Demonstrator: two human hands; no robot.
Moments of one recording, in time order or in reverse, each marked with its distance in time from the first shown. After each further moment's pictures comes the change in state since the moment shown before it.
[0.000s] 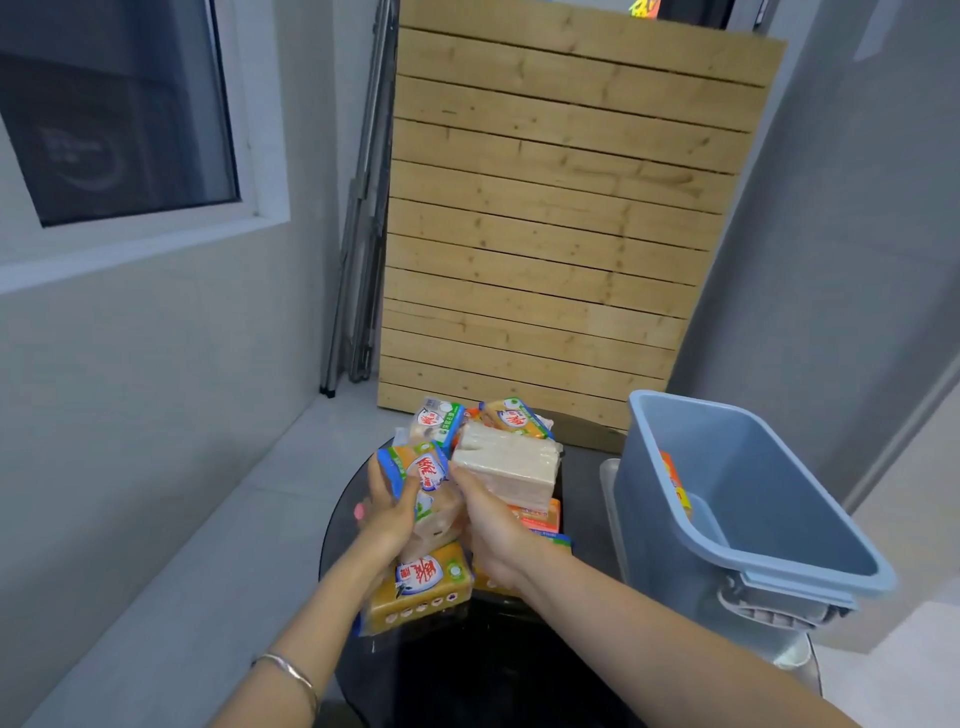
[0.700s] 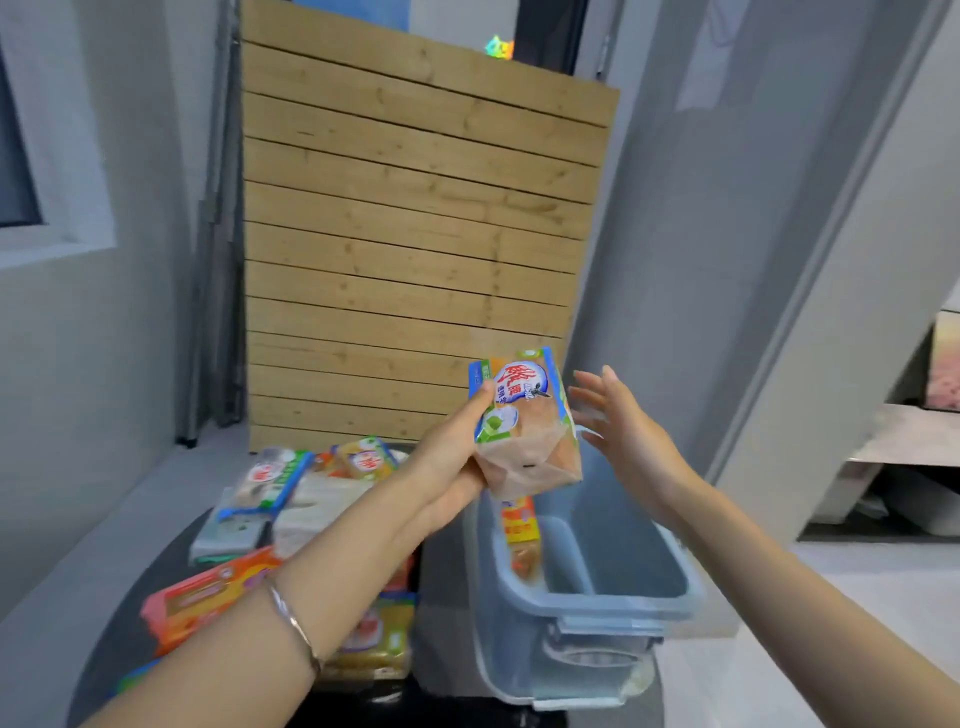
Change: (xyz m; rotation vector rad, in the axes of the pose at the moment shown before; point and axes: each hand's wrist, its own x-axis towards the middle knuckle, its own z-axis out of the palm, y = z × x) left_hand -0.067 0.167 0.179 -0.653 -0.765 -0.020; right_hand -0.089 -0.130 -0.246 -0.226 0.425 -0.495
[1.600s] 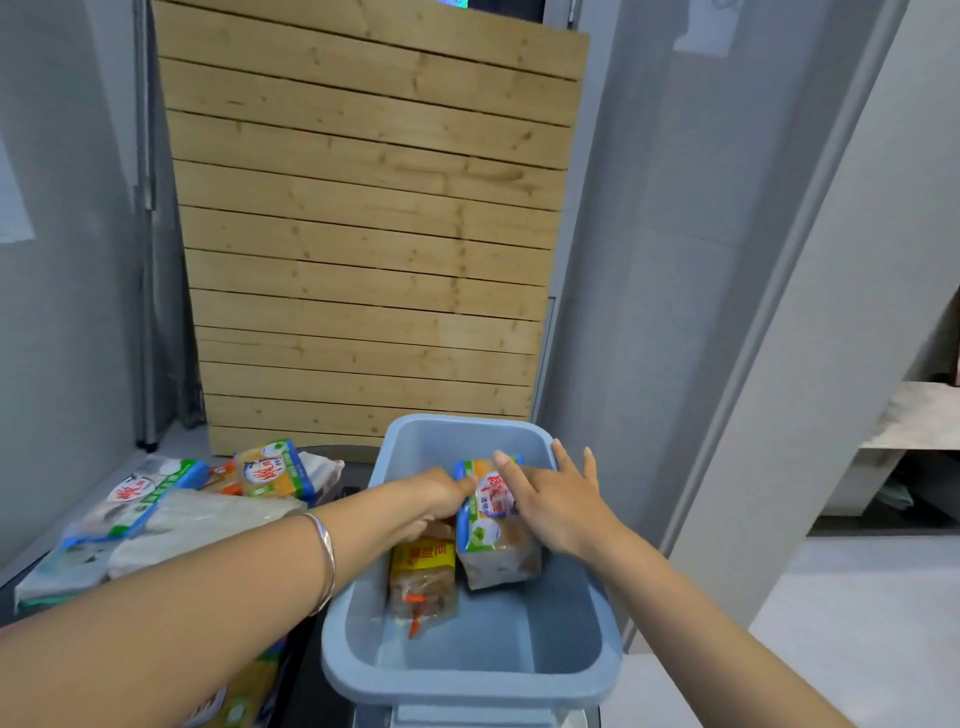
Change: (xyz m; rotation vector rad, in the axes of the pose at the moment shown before) left_hand 0.152 -0.106 -0.003 0.819 0.320 -0.340; right_hand 0.067 0.116 -0.052 -1.026 -0.233 0.042
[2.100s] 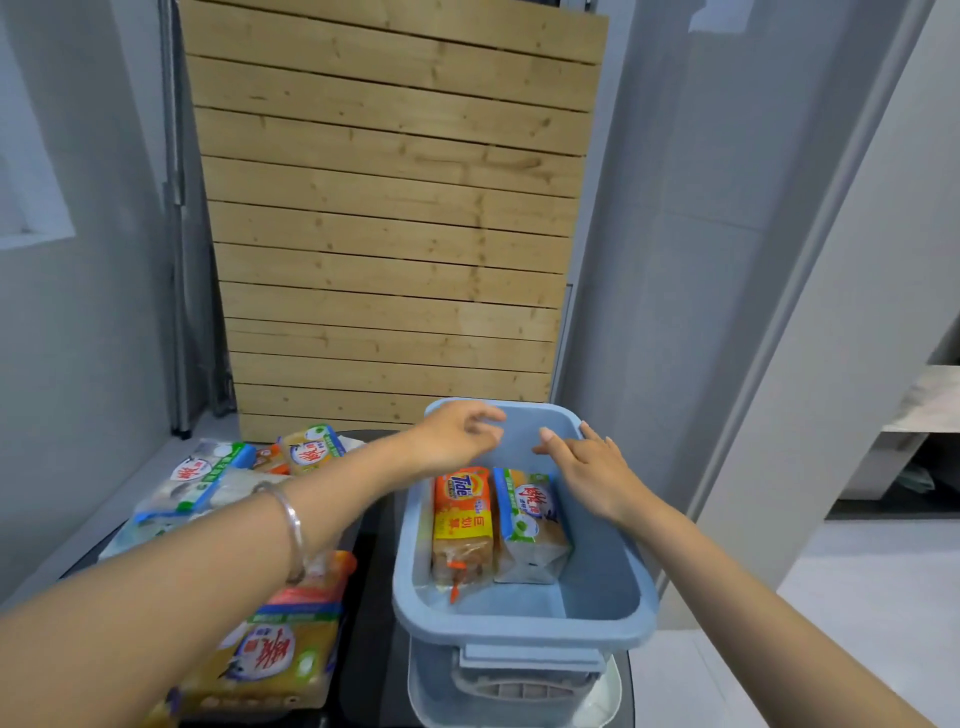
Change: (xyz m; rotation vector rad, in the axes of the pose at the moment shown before) left_hand -0.047 0.022 -0.049 0.332 -0.034 0.459; right_hand -0.008 -0.007 -0.010 0.172 0.059 -0.022
